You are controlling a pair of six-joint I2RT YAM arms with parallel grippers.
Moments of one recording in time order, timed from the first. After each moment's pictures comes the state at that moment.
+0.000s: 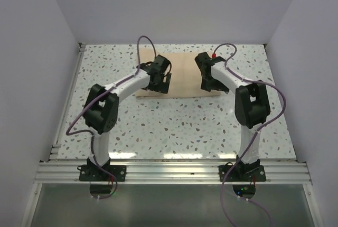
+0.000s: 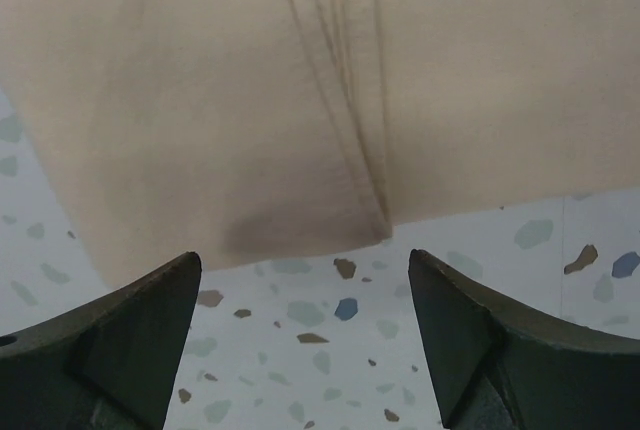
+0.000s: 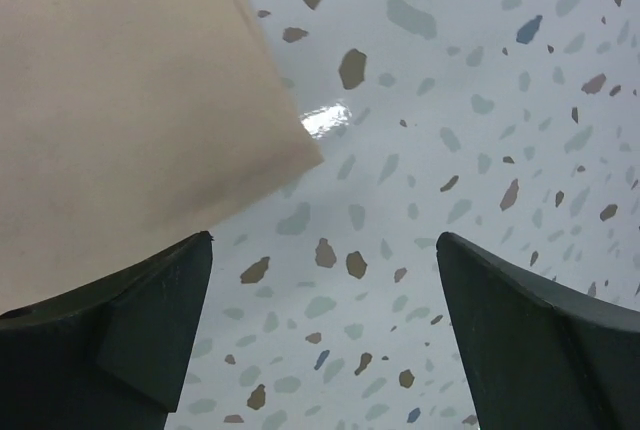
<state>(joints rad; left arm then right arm) -0.55 1.94 1.55 -0.70 -0.23 -0.35 0.39 2.03 1.64 -1.00 0.62 0.64</state>
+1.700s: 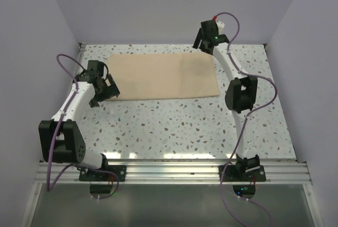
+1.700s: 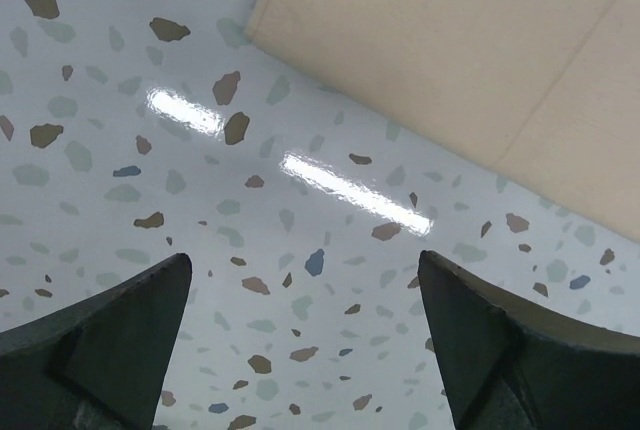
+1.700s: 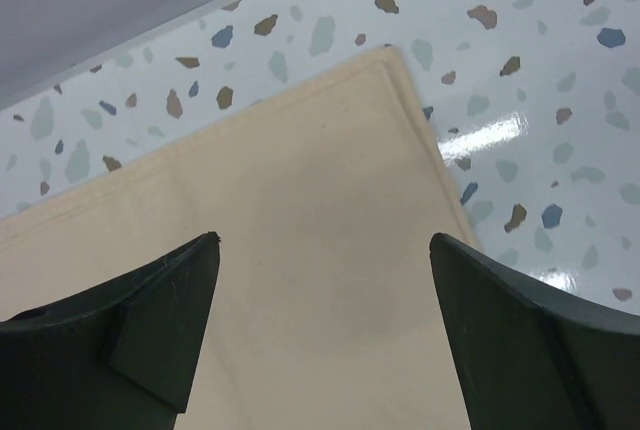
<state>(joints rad) -0.01 1.50 1.15 -0.82 -0.16 -0.52 0.29 2.37 2.38 -0.78 0.37 0.54</state>
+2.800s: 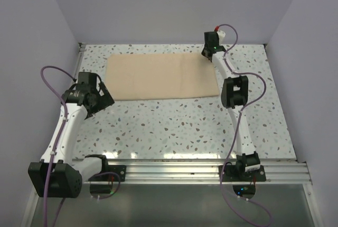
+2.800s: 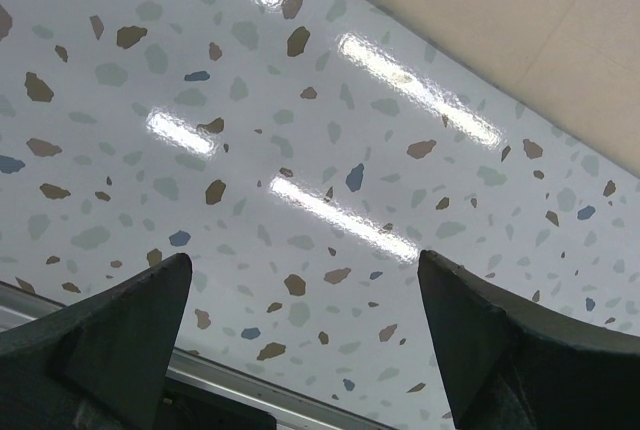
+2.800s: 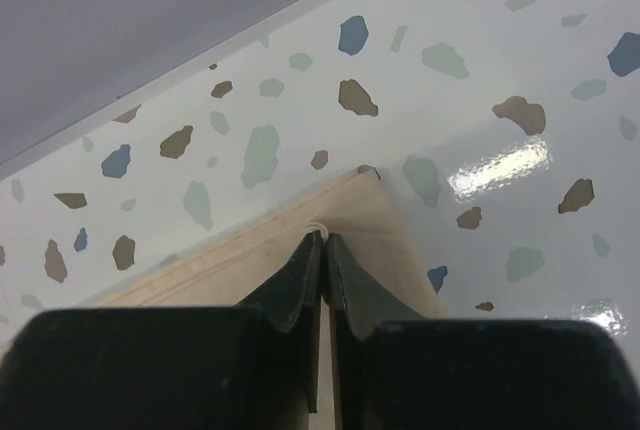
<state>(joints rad) -0.02 1.12 1.03 -0.98 -0.19 -0.57 0.20 2.76 2.58 -0.50 0.35 0.54</state>
